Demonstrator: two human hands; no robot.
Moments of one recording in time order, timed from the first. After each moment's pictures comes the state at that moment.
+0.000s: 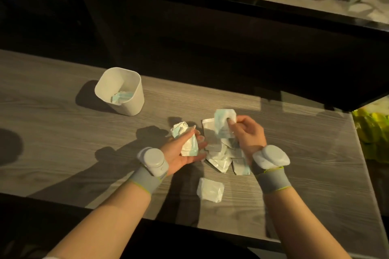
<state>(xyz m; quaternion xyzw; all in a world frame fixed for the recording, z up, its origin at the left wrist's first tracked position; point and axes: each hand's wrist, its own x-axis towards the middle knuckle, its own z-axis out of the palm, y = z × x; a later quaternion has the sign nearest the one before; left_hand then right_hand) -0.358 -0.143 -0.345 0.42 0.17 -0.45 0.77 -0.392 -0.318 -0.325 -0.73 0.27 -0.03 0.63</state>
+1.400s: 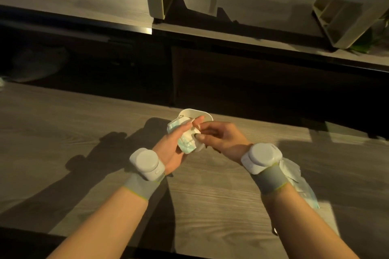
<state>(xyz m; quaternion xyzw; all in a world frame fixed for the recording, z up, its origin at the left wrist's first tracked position) -0.239 0.036 -0.283 0.45 0.04 -0.39 0.80 -0.274 -0.116 -0.251 -0.82 0.01 0.15 0.55</state>
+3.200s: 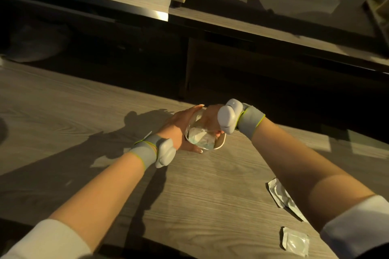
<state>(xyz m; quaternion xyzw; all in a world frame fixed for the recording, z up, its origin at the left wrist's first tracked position) -0.165 0.044 -0.333 0.89 -0.22 -0.25 0.30 -0.148 -0.102 -0.287 -0.90 -0.06 0.41 0.11</state>
